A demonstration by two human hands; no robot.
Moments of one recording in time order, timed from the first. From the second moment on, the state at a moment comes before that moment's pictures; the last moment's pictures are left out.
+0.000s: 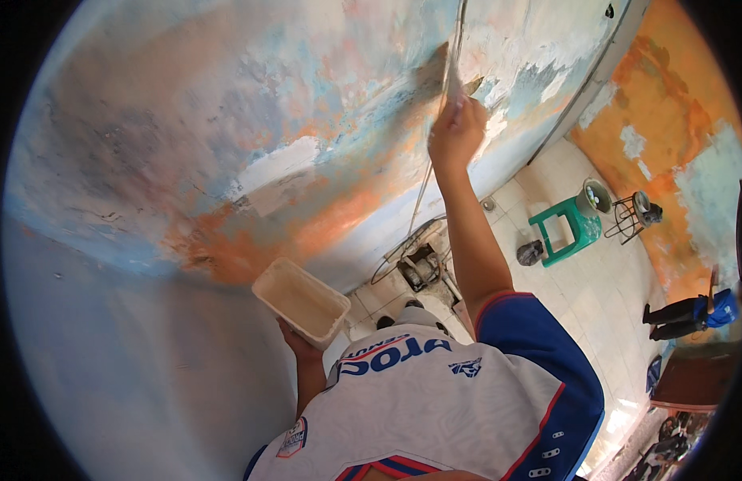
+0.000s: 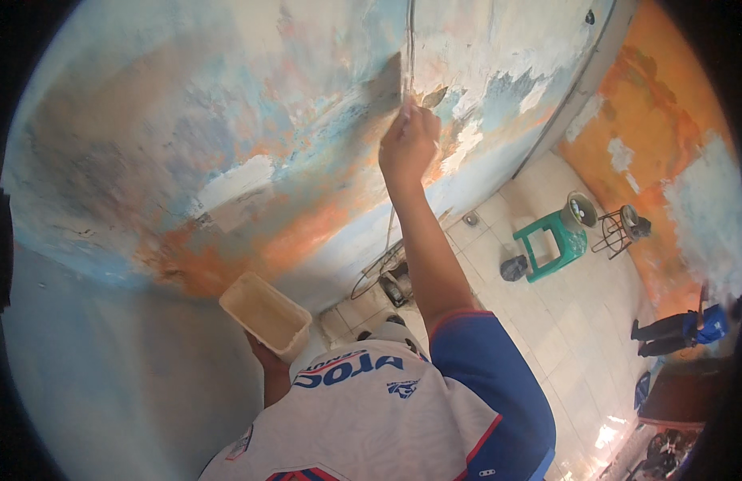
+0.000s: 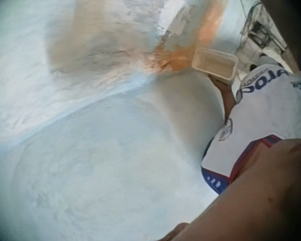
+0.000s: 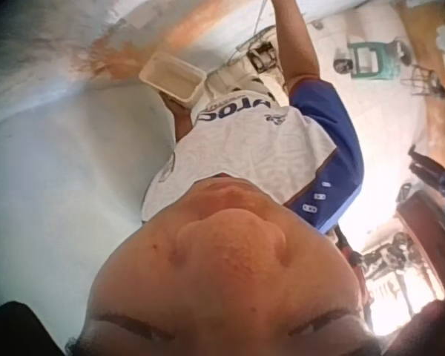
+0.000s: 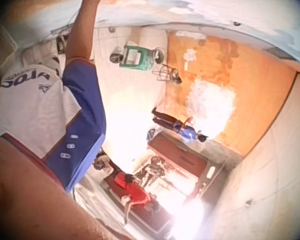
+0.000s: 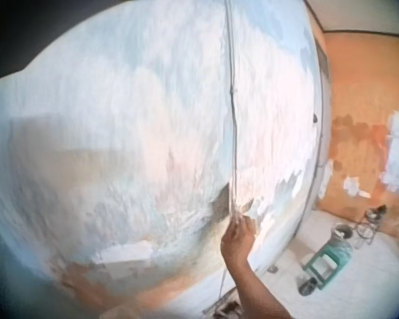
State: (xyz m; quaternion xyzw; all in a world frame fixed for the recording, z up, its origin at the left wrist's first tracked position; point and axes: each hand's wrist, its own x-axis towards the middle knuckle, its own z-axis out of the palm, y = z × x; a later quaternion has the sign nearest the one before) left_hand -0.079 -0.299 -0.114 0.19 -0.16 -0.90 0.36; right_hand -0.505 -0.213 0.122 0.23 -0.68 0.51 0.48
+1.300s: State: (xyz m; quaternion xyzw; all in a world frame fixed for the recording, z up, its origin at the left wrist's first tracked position) left_hand -0.086 -0.305 -0.117 0.17 -0.15 -0.91 0.34; right_hand -0.461 -0.220 0.114 0.31 -0.64 0.56 0.42
